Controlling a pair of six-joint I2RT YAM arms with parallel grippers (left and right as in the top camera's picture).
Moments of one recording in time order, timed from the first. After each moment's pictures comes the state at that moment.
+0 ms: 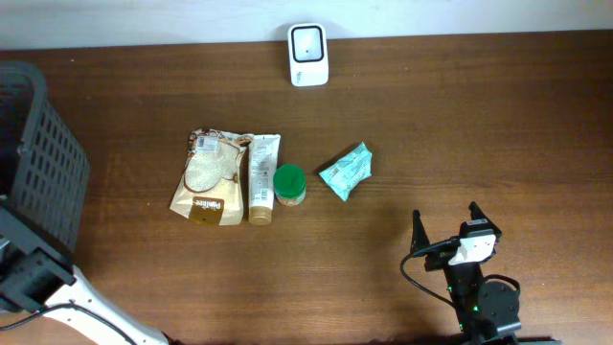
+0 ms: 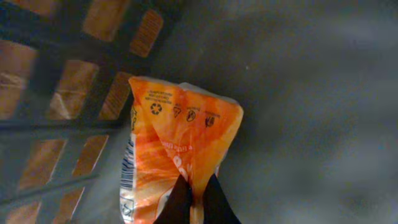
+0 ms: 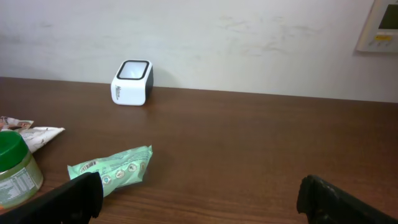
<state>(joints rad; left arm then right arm) 0.77 2.31 1.88 -0.63 -0.19 0.37 0.19 0.01 0.01 -0.07 0.09 0.00</state>
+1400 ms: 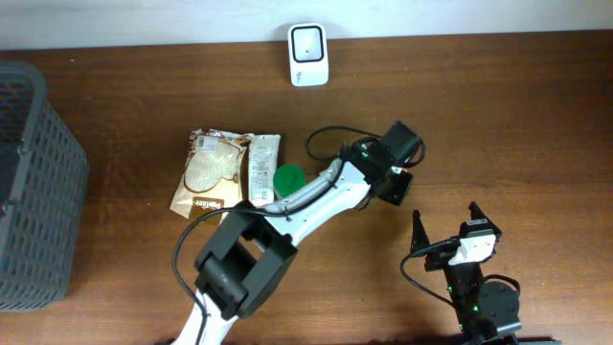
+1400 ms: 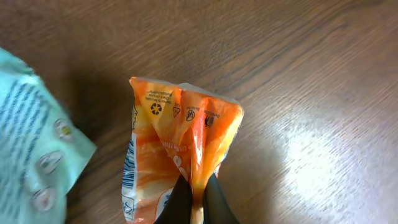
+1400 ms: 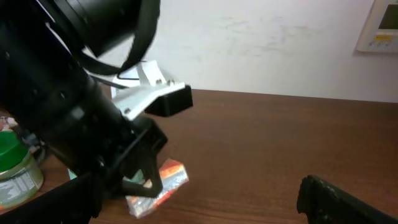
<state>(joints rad) -0.85 2.20 1.73 -0.62 0.09 -0.33 0.19 0.01 0.01 -0.07 0.09 0.00</state>
